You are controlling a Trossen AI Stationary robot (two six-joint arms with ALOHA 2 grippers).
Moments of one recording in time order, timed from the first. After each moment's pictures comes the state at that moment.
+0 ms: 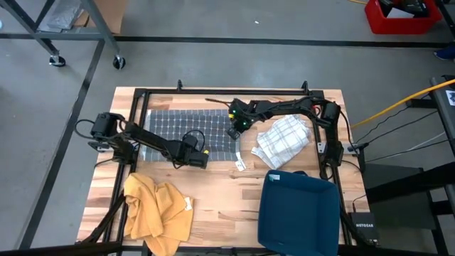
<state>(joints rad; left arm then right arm) -0.12 1.70 0.88 -0.66 -0.50 -1.33 -0.37 2.00 1.29 -0.46 -0.10 0.36</state>
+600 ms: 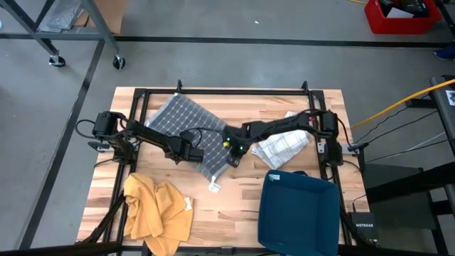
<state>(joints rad) -0.07 1.70 0.87 -0.84 -0.61 -1.10 -0.09 2.01 1.29 -0.48 -0.21 0.39</state>
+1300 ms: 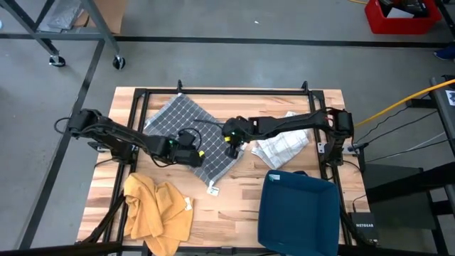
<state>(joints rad) -0.20 1.43 0.87 -0.61 -0.62 -1.10 -0.11 1.86 1.29 -0.38 0.09 0.16</state>
